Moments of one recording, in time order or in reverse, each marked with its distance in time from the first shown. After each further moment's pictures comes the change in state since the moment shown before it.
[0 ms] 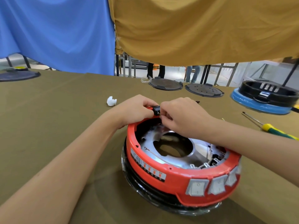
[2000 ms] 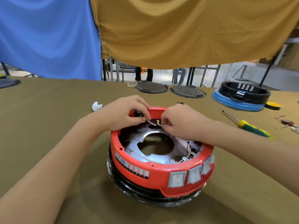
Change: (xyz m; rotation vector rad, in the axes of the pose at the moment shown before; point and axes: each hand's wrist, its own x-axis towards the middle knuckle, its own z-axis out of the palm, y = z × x) left_hand -0.001 0.004 -0.005 0.321 -0.025 0.347; right_hand -0.026 0.020 -0.011 0.002 -0.183 0.164
